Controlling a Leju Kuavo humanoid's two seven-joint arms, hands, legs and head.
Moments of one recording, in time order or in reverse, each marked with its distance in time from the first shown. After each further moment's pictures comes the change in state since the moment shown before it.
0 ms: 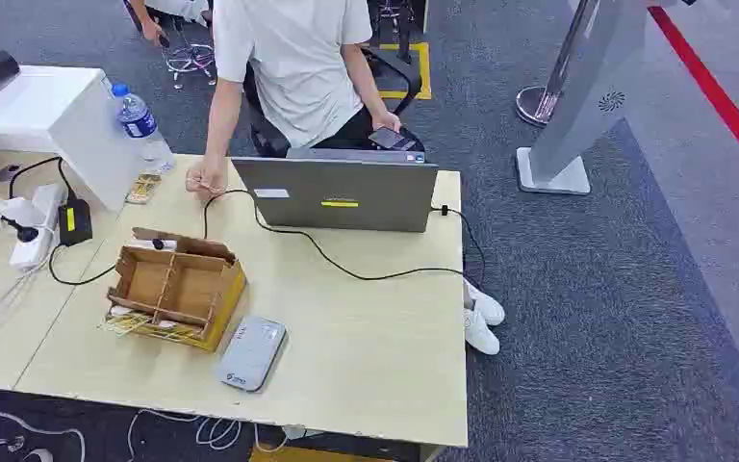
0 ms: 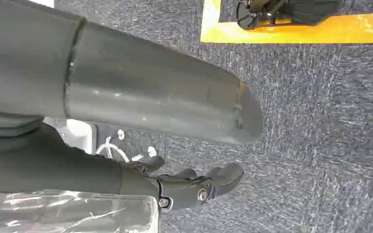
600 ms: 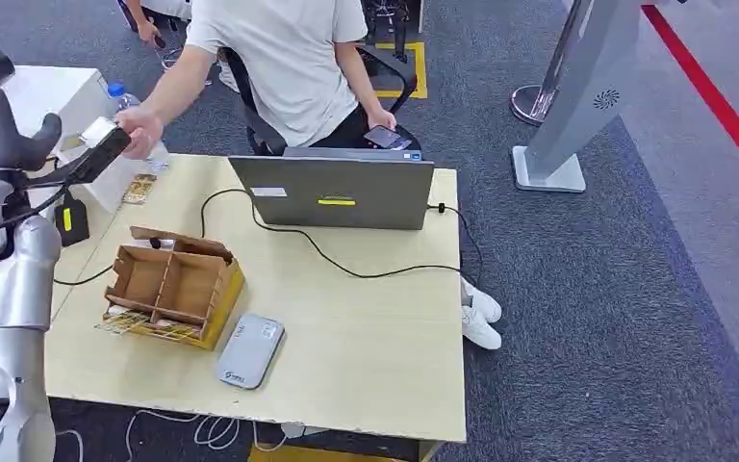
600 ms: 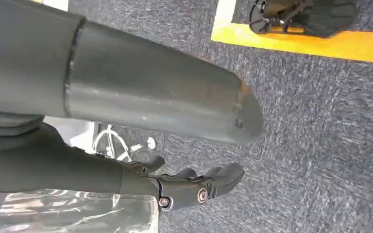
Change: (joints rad) left arm -0.563 0.309 -1.116 0.296 -1.694 0.490 0.660; right arm -0.037 0.003 0.018 -0.002 0.112 0.062 0.069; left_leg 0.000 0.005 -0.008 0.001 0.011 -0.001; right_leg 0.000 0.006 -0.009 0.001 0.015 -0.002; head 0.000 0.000
